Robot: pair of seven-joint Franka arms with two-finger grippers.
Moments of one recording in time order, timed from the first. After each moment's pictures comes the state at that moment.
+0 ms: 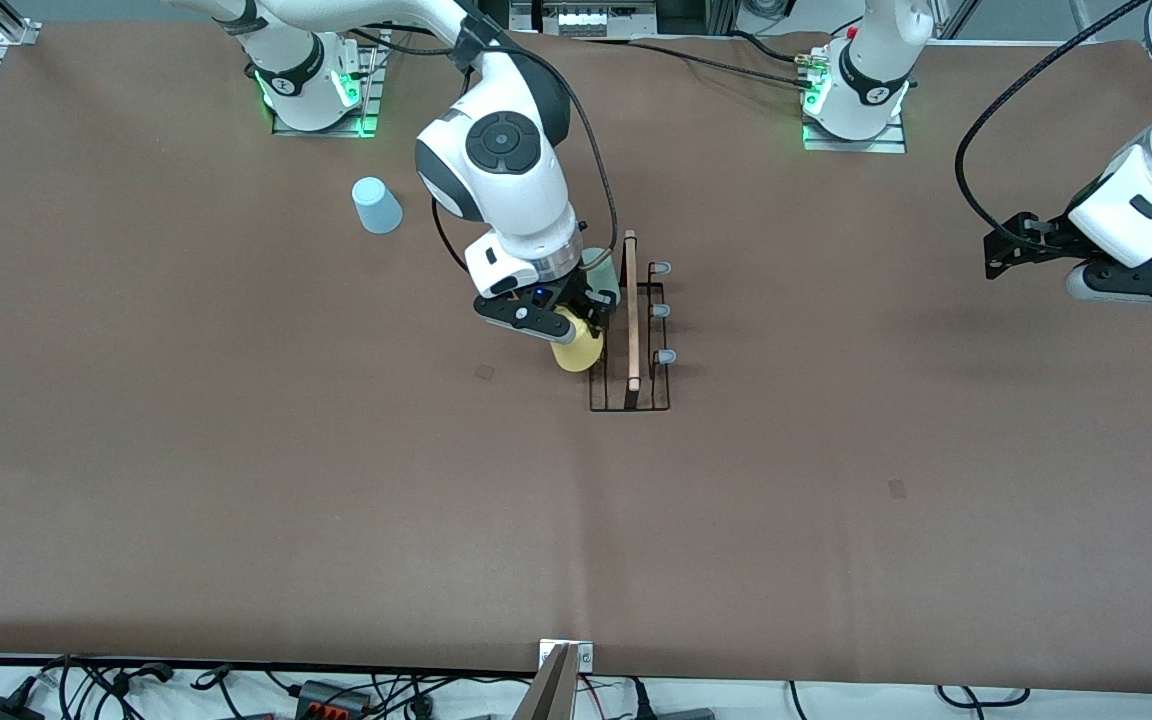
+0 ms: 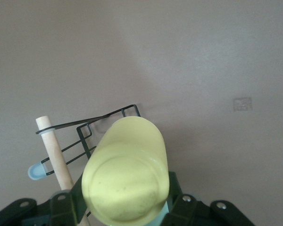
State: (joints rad) left arm -0.05 0.00 0.00 -1.71 0.05 1.68 0.03; right arm 0.59 0.56 0.22 -1.51 -0.12 2.27 1.20
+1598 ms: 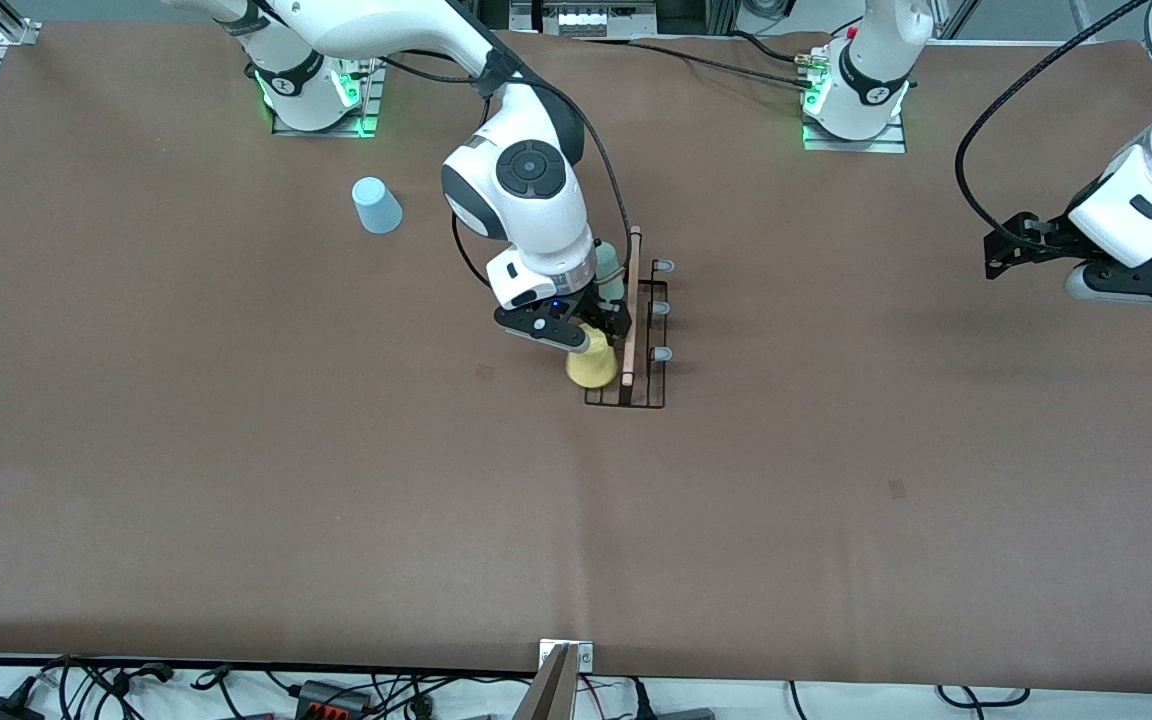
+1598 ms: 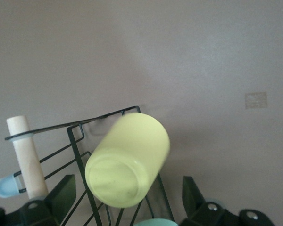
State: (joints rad) left arm -0.05 0.00 0.00 -1.71 0.05 1.68 0.03; right arm 0.65 0.64 0.17 -1.50 -0.14 2.33 1.22
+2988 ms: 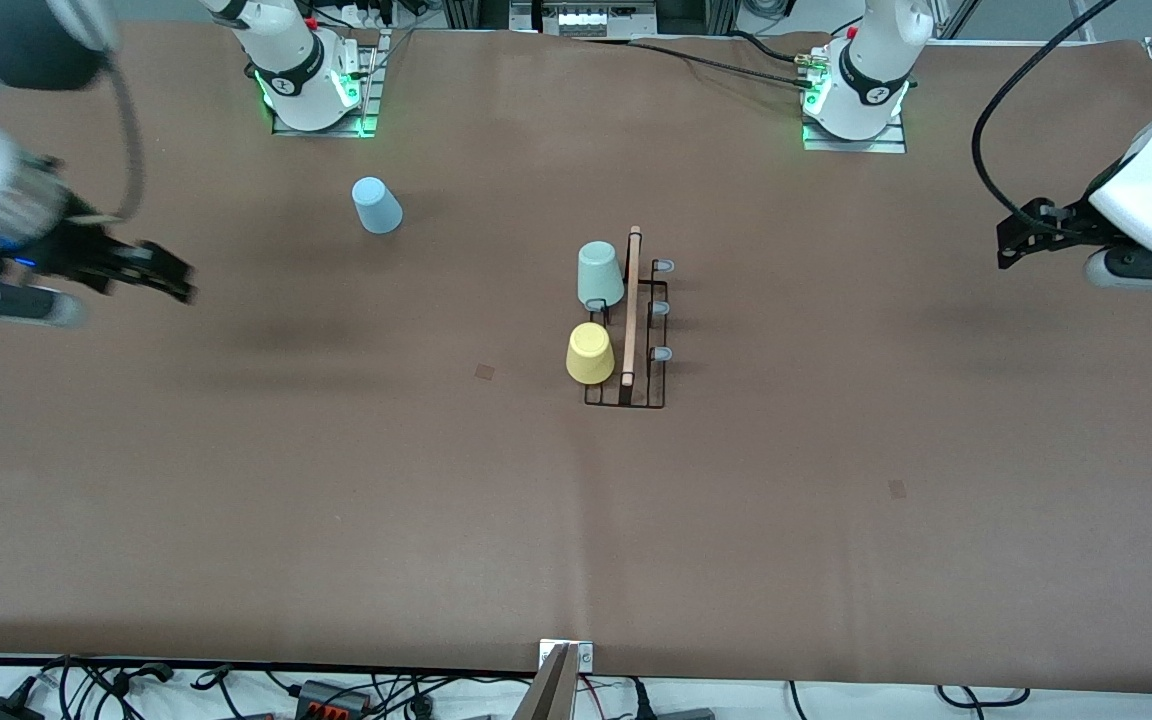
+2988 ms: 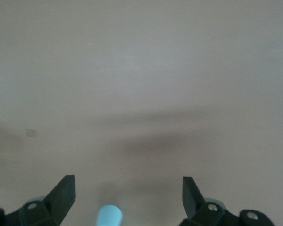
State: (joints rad) left arm -0.05 0.00 0.00 -1.64 0.05 1.60 0.03; right arm -0.01 0.05 0.04 -1.61 -0.01 1.66 0.14
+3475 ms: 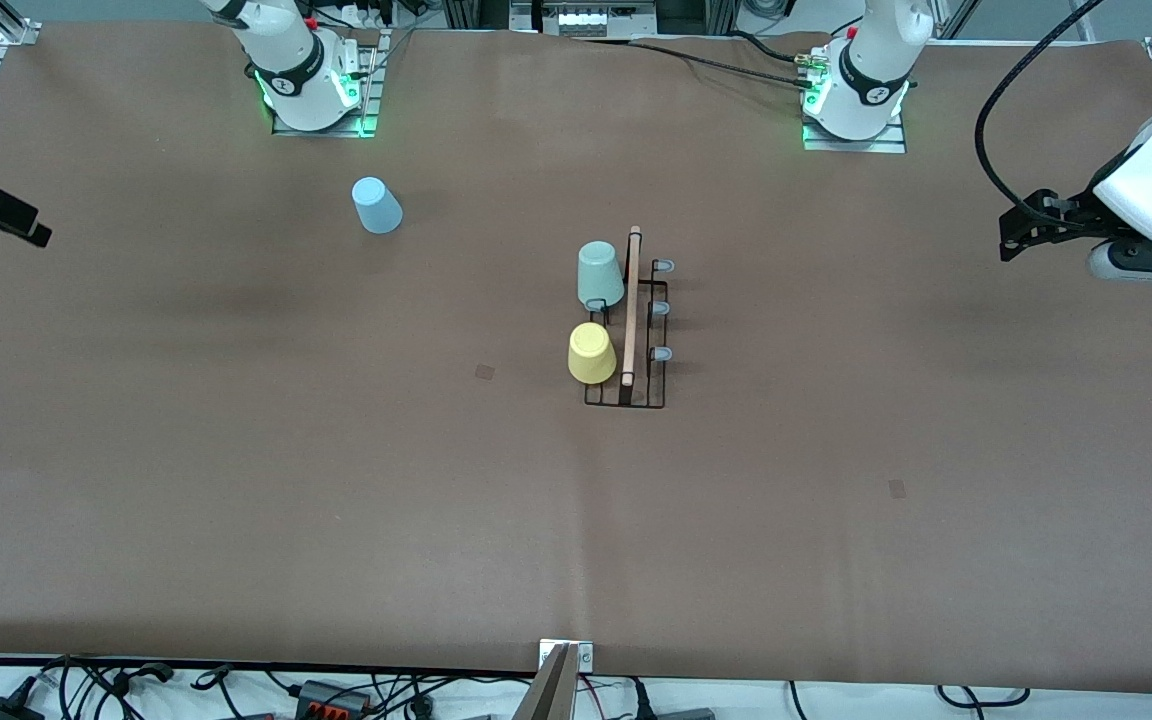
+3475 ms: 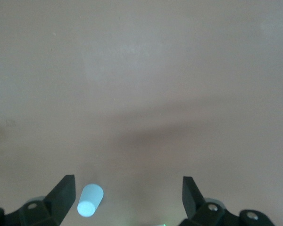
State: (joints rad) left arm -0.05 0.00 0.00 -1.63 0.04 1.58 0.03; right arm -0.02 0.01 -0.08 -1.56 -0.01 1.50 0.08
